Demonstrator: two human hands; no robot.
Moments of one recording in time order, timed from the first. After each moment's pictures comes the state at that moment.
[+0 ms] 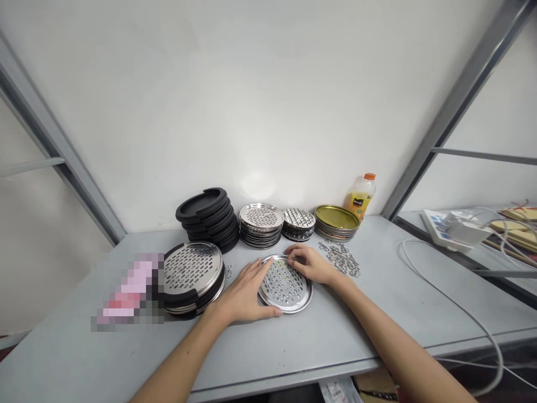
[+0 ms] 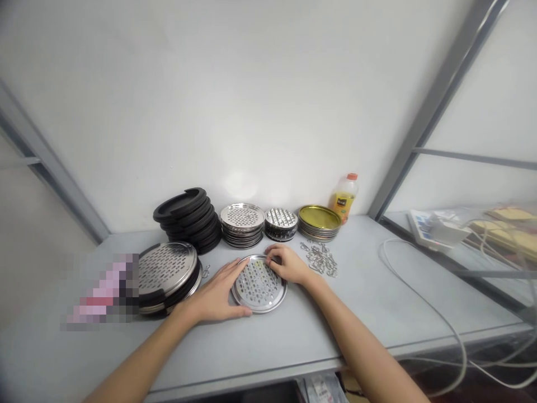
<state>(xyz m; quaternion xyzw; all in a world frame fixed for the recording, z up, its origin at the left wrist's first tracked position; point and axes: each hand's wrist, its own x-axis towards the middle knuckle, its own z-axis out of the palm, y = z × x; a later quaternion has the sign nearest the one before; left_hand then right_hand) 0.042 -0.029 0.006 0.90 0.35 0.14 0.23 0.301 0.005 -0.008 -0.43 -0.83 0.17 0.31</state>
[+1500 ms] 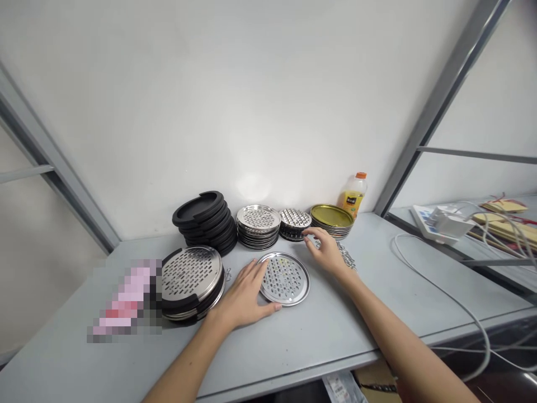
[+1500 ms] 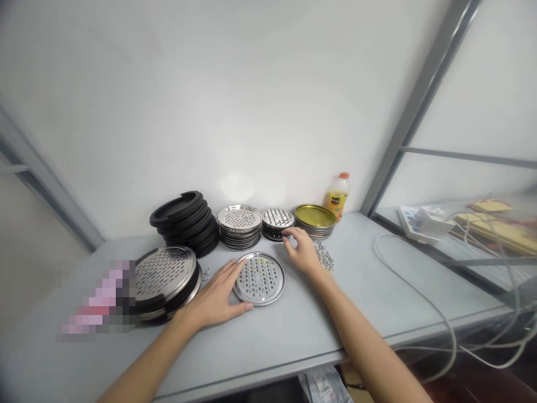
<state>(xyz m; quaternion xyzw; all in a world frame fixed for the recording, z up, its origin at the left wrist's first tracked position) 0.041 -0.030 -0.002 0.89 0.37 0.15 0.20 0.330 0.013 -0.008 -0.54 -0.70 -0.03 0.46</state>
